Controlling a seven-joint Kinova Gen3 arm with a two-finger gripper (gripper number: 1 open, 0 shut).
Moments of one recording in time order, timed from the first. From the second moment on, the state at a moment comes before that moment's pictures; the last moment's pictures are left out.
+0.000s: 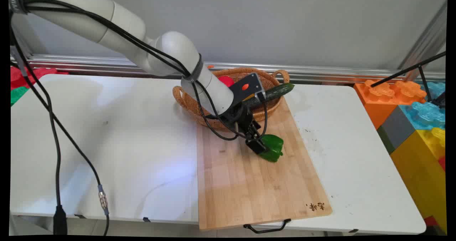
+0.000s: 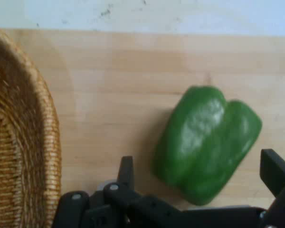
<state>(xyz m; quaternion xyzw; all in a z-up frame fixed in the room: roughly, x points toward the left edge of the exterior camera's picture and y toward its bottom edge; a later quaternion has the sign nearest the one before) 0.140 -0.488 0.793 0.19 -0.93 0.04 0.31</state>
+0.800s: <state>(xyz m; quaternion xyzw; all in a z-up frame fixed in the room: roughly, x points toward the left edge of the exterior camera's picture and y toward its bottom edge) 0.208 -0.492 0.868 0.19 -0.93 0.04 0.31</state>
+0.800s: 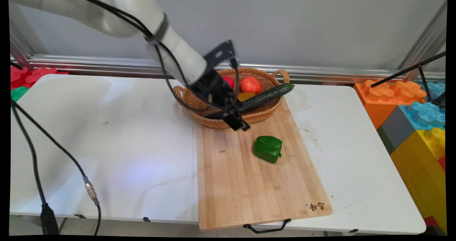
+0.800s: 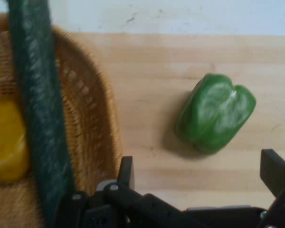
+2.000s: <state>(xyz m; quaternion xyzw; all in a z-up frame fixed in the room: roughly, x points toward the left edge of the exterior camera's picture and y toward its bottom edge) 0.301 -0.573 0.847 0.28 -0.91 0.04 0.30</state>
